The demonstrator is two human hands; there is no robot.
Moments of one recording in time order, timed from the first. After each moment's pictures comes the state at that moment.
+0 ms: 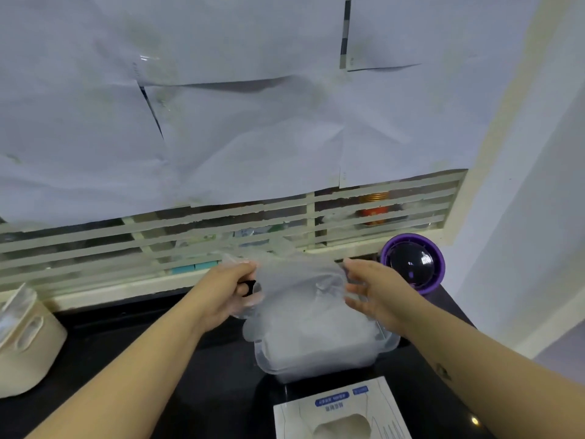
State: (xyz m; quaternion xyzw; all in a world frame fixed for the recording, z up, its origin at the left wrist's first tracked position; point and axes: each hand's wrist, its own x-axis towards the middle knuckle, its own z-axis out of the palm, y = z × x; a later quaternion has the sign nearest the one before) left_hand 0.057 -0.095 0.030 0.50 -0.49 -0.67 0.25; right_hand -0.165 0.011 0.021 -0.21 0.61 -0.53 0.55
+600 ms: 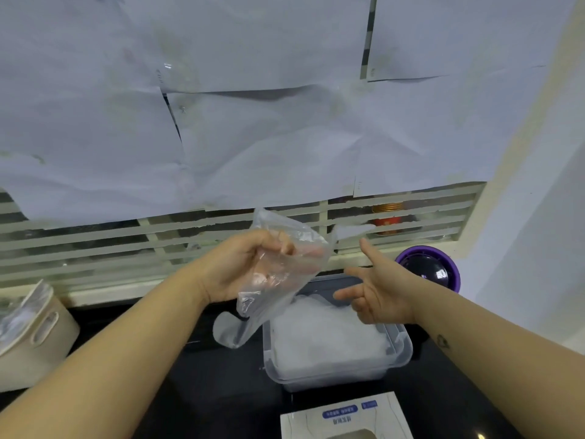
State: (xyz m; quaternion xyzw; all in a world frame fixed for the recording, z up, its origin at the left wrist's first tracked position) left_hand 0.046 -0.099 0.096 0.23 -0.54 -0.79 0.17; right_hand -0.179 -0.023 0.035 -0.19 0.58 -0.39 0.69
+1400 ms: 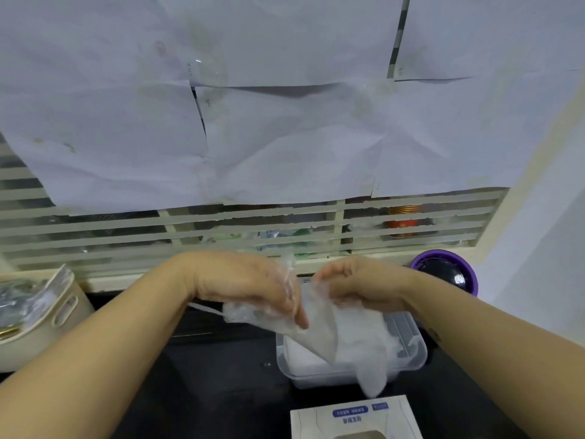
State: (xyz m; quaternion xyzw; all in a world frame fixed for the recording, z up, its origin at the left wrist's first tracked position) left_hand 0.080 -0.095 0.113 0.22 -0.80 -0.54 -0.13; right_hand -0.145 -0.040 0.054 -0.51 0.55 -0.24 0.62
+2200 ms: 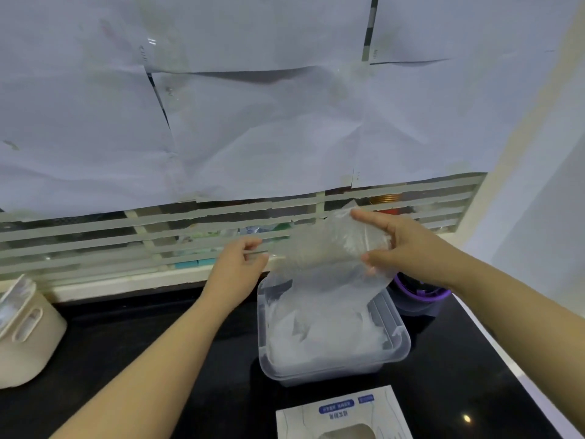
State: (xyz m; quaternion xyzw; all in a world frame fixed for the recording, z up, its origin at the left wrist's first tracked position) left_hand 0.040 -0.116 0.022 0.54 -0.73 -0.34 0.26; right_hand -0.207 -0.012 0.078 -0.64 0.66 -0.28 0.27
